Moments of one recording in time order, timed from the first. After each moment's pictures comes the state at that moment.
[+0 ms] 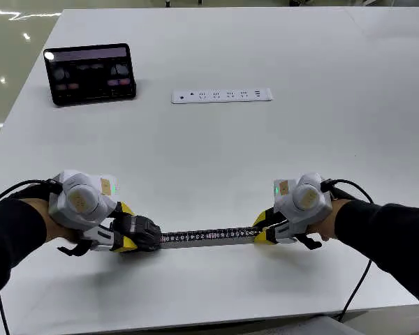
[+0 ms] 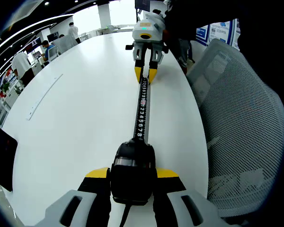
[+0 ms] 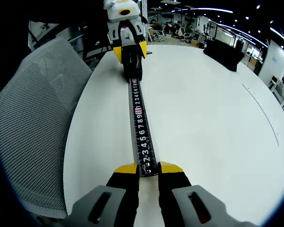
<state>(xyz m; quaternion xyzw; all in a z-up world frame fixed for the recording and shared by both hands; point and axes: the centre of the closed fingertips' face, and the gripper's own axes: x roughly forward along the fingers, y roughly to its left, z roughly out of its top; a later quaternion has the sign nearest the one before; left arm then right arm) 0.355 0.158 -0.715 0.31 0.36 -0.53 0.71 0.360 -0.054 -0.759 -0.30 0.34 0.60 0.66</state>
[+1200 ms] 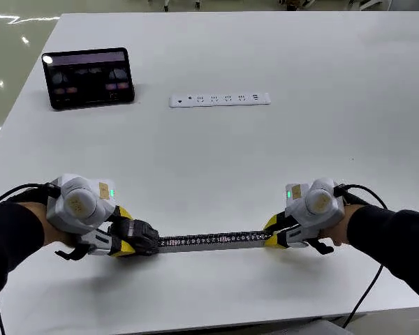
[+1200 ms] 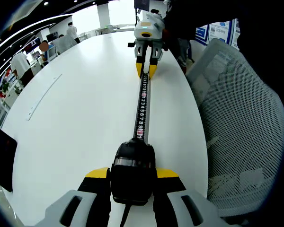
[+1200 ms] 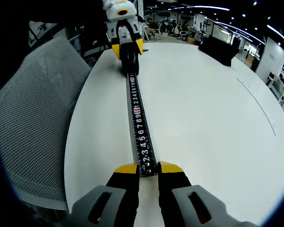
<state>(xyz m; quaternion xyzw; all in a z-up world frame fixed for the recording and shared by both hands) 0.356 0.159 -0.717 0.31 0.36 -0.53 0.71 0.360 -0.080 -0.760 -0.30 0.35 0.59 0.67</state>
